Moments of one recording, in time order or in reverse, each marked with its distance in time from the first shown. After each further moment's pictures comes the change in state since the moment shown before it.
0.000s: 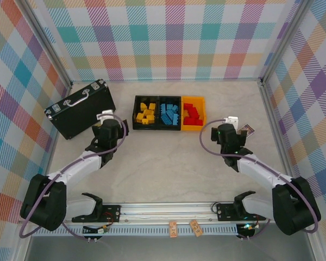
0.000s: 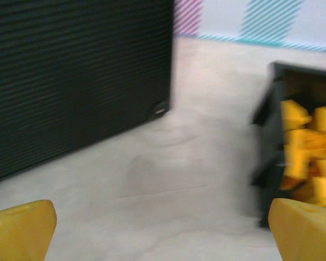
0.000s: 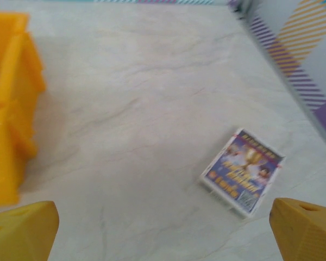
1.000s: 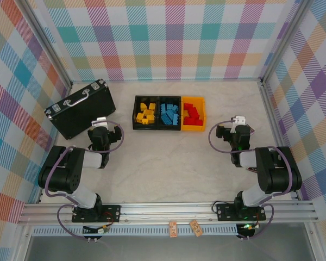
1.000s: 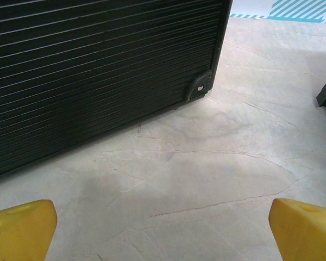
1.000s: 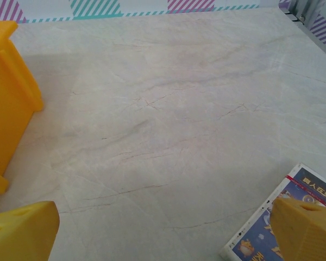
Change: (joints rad) left arm 0.218 0.359 -0.158 0.628 0.254 0.148; right arm -0.315 0.377 -0.118 0.674 -0.505 -0.133
